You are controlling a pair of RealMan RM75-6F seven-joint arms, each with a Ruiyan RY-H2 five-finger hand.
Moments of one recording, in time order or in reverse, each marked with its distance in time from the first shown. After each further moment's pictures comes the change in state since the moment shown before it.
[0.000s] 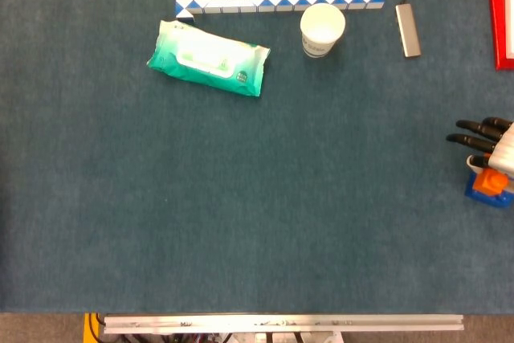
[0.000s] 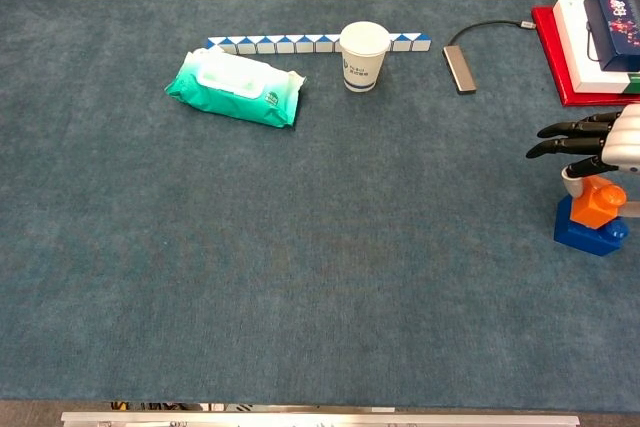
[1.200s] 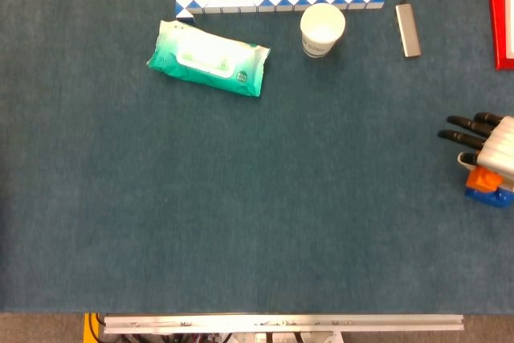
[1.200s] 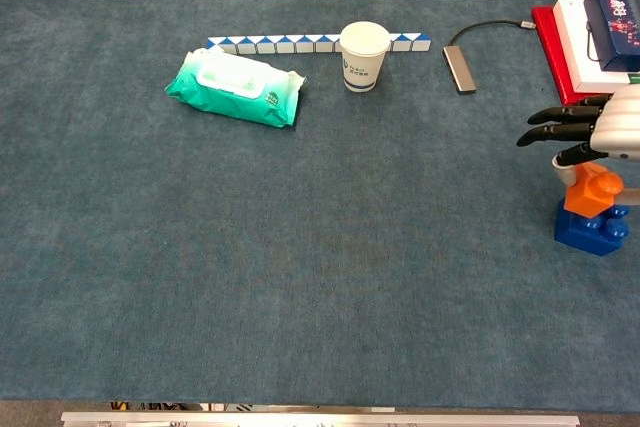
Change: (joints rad) left arm 0.014 0.034 0.003 -0.026 0.041 0.032 -0.036; right arm 0.088 0.174 0.016 -0.338 0.039 -0.160 -0.179
